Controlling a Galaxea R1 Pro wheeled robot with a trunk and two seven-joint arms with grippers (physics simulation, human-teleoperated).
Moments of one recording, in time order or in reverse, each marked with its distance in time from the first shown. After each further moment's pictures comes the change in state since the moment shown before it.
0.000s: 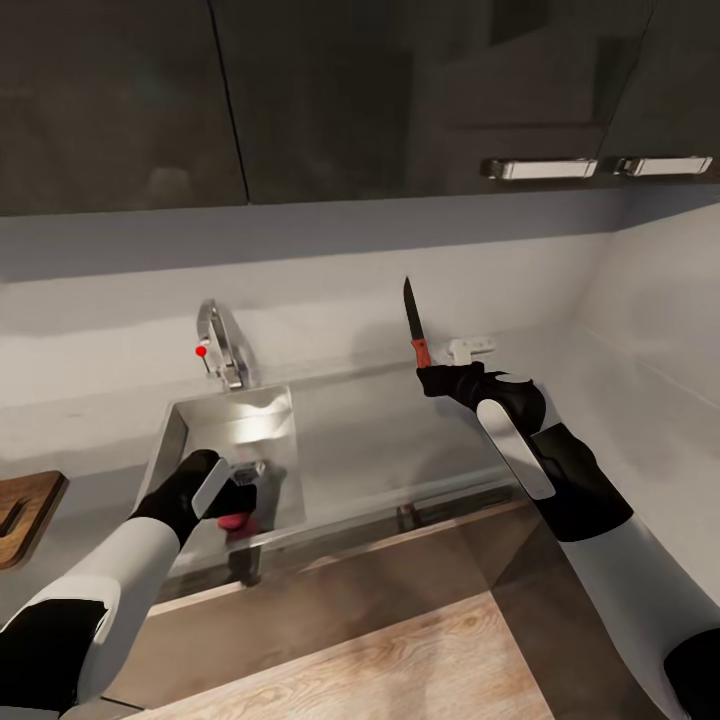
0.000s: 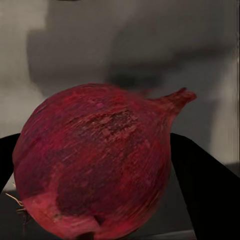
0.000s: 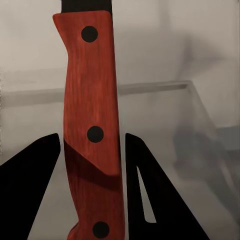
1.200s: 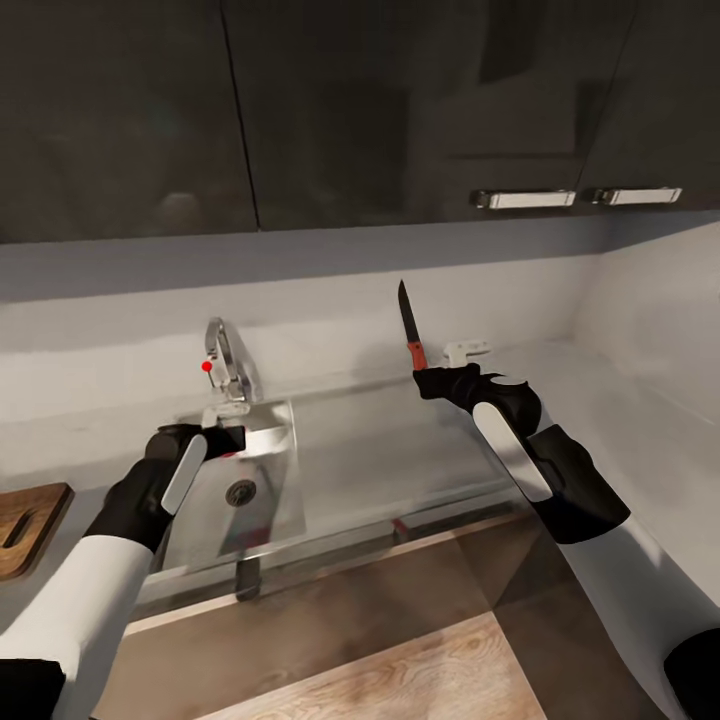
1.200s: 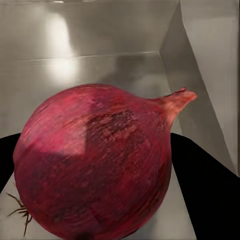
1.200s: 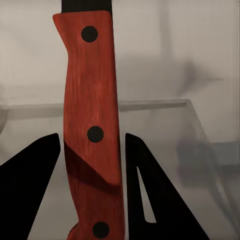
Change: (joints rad) left arm 0.105 0.057 -0.008 -0.500 0.001 -0.143 -0.016; right arm 0.000 0.000 0.023 0.000 0.000 -0.001 0.000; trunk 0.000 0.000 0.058
